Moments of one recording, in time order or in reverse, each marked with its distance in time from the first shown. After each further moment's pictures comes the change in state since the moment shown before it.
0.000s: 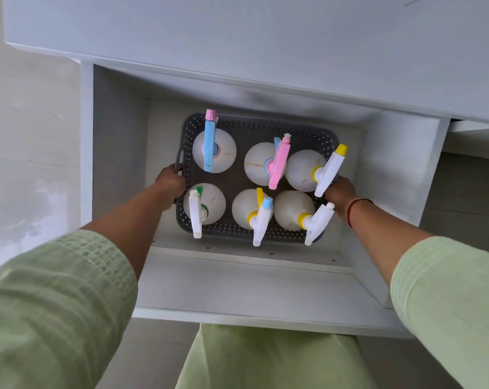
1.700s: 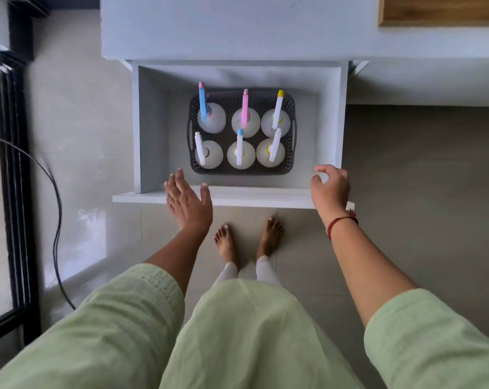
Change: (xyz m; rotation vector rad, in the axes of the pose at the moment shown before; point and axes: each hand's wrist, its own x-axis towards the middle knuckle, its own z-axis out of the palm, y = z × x) left_hand -0.286 -0.117 0.059 0.183 0.553 0.404; right_hand -0.260 0.107 -0.046 0.243 0.376 -0.259
